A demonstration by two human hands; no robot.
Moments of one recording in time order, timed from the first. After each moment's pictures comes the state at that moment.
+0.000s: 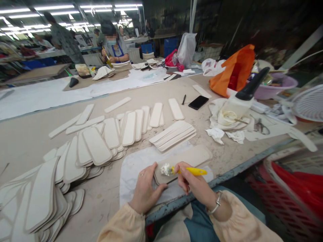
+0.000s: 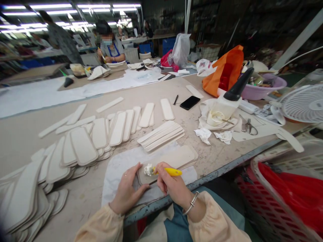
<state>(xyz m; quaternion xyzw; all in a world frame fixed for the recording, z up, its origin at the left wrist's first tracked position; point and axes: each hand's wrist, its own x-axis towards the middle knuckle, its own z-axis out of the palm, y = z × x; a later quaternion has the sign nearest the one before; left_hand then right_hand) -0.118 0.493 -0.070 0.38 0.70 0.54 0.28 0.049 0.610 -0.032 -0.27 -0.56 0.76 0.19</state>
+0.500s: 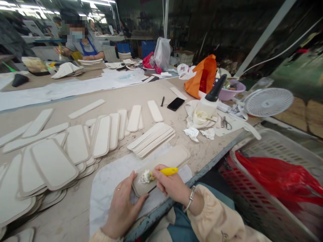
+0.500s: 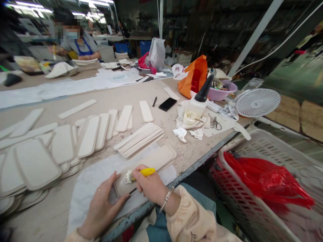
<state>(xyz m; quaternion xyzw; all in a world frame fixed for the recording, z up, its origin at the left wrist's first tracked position) -0.129 0.490 -0.095 0.62 0.73 0.28 0.03 0.038 0.620 -0.041 -0.36 -0.58 0.71 0.15</state>
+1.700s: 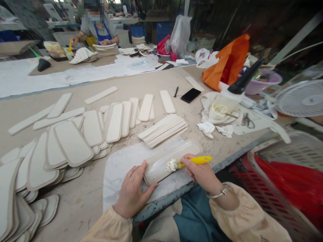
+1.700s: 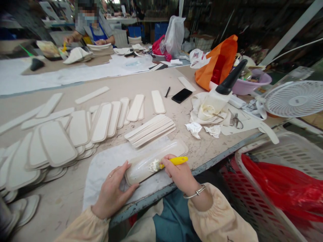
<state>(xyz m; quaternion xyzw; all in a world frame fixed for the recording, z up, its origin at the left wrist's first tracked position) -0.122 0.488 -0.080 0.64 0.72 0.26 0.01 0.085 0.649 -0.030 -0.44 -0.64 0.61 0.15</state>
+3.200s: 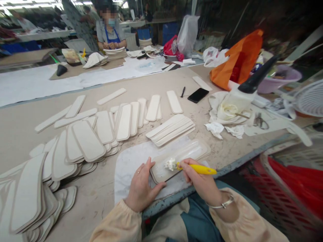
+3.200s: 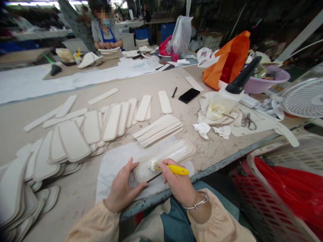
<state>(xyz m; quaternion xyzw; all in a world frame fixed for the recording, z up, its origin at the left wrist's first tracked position) -0.119 0.488 -0.077 0.62 0.73 0.29 0.04 0.066 0.616 -0.031 -0.39 -0.64 0.62 0.21</state>
